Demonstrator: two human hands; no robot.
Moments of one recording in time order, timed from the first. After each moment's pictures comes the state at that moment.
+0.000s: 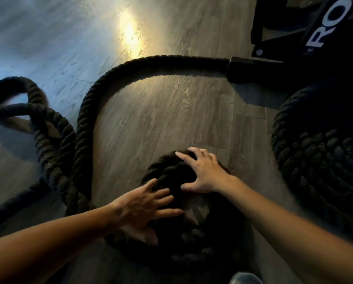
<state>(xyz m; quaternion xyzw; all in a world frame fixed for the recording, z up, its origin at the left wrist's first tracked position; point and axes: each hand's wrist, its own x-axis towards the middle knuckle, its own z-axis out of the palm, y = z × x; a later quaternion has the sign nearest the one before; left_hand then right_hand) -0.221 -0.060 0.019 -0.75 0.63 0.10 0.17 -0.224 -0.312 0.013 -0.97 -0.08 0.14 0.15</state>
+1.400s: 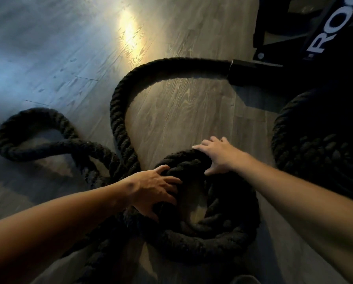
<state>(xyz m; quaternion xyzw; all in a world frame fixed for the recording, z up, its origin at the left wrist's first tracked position) -0.173 -0.093 0.028 -0.69 0.68 0.19 0.16 -0.180 -0.357 0.037 -0.97 -0.13 0.19 -0.01</state>
